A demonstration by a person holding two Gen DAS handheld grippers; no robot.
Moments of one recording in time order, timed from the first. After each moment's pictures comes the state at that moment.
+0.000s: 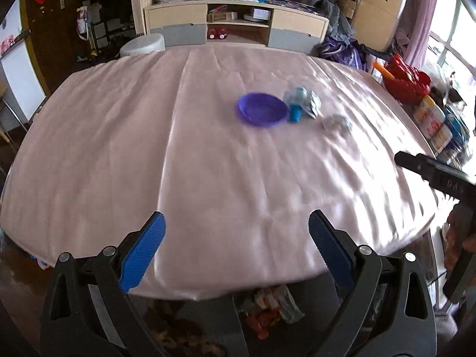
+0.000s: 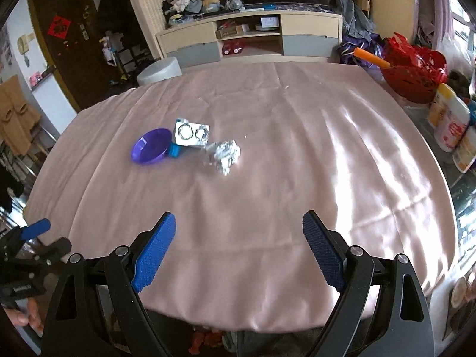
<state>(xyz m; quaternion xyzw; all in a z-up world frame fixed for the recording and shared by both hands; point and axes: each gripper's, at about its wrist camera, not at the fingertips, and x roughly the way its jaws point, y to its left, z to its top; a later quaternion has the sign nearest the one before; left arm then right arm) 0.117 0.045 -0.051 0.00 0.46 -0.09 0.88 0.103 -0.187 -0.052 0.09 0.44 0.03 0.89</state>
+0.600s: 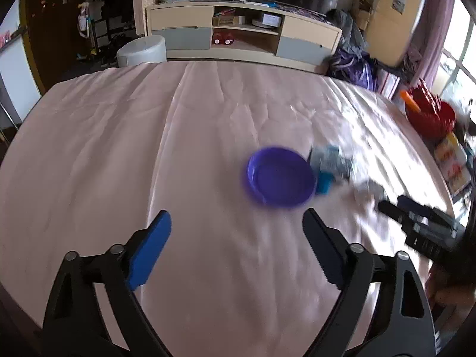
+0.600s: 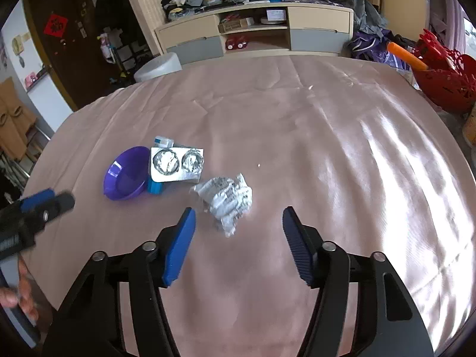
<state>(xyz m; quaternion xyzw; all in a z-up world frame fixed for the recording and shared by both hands) 0.234 0.032 -0.066 -0.03 0.45 -0.09 0.89 0.184 -0.175 -0.088 0.09 0.45 0.04 0.89</state>
